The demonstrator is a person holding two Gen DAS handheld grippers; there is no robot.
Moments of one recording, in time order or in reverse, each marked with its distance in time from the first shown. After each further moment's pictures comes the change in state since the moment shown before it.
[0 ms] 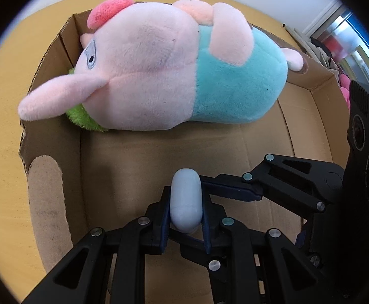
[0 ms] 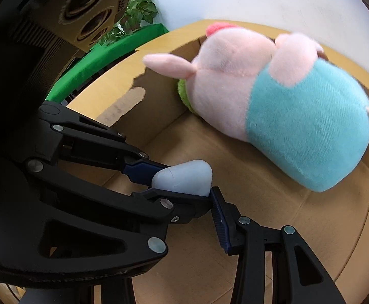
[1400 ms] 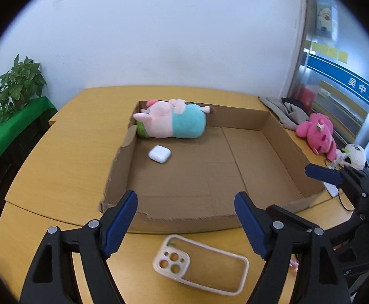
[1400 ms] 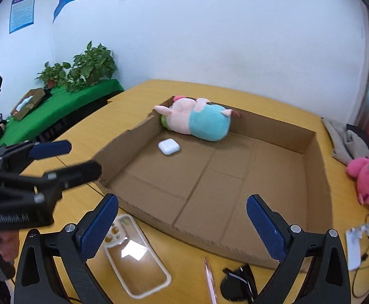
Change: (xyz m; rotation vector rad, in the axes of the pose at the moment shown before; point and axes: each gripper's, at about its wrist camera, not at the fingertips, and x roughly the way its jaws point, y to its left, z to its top) left arm -0.166 -0.099 -0.228 0.016 -0.610 0.162; right arm -0.203 0.146 -0.149 0.101 -0.317 -0.464
